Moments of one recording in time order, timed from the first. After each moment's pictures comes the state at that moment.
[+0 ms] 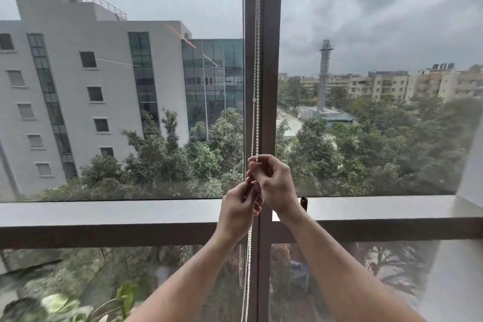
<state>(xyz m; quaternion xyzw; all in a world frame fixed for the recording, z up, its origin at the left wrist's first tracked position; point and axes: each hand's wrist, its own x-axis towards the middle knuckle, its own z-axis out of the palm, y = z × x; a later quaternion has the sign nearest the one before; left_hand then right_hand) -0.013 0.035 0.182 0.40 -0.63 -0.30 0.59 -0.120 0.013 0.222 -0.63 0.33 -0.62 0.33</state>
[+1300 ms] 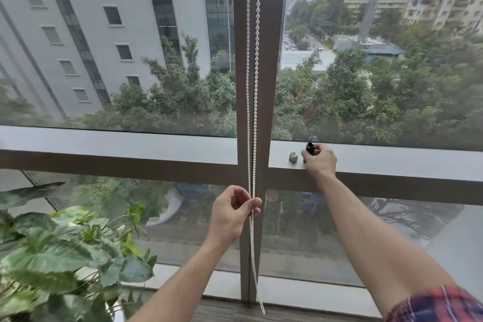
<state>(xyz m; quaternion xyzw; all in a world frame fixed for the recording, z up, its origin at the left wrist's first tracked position) -0.046 0.012 0.021 0.47 -0.47 -0.43 0.61 -0.254 -0.163 0.050 -0.51 0.68 -0.46 0.25</state>
